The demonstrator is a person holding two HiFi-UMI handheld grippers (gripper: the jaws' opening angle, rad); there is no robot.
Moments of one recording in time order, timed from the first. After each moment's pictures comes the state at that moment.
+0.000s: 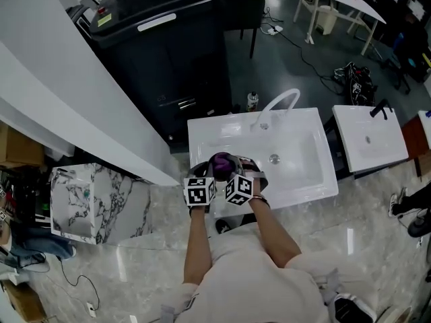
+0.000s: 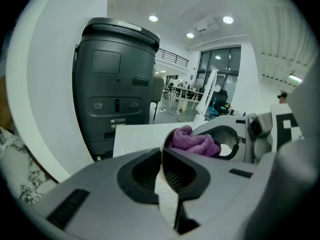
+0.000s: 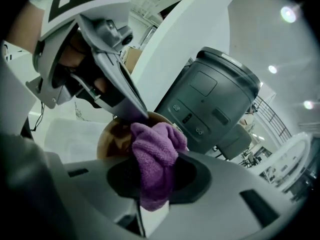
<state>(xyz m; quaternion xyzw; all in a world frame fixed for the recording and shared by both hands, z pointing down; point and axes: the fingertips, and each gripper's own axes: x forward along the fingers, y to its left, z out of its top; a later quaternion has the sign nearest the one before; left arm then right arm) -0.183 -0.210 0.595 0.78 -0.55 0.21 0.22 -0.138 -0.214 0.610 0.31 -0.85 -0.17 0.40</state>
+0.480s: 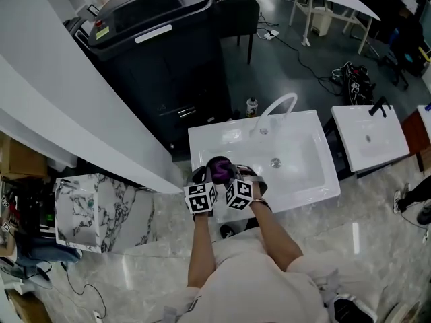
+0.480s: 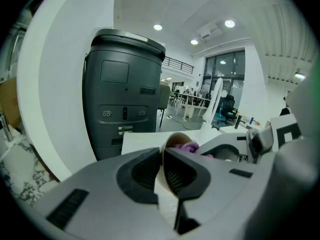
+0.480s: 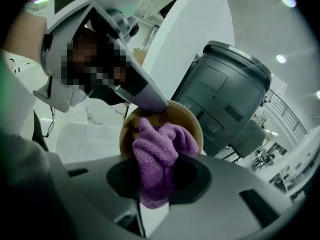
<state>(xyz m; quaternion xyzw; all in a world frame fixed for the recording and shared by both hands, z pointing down) -0.195 -0.219 0.578 0.76 -0.60 0.17 0.20 -0.150 -0.204 0.624 0.26 -0.86 -0.14 0.41</state>
